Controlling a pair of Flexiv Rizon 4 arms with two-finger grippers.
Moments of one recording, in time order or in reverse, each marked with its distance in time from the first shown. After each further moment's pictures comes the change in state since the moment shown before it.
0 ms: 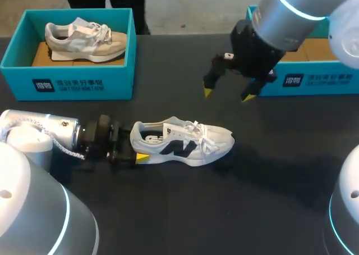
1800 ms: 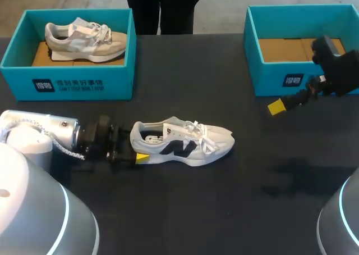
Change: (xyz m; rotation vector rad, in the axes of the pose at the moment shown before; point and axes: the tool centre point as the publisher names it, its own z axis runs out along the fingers) left arm 0.000 0.000 0.000 0.001 -0.002 0.000; right arm -0.096 -0.055 -0.051 -0.116 0.459 -0.504
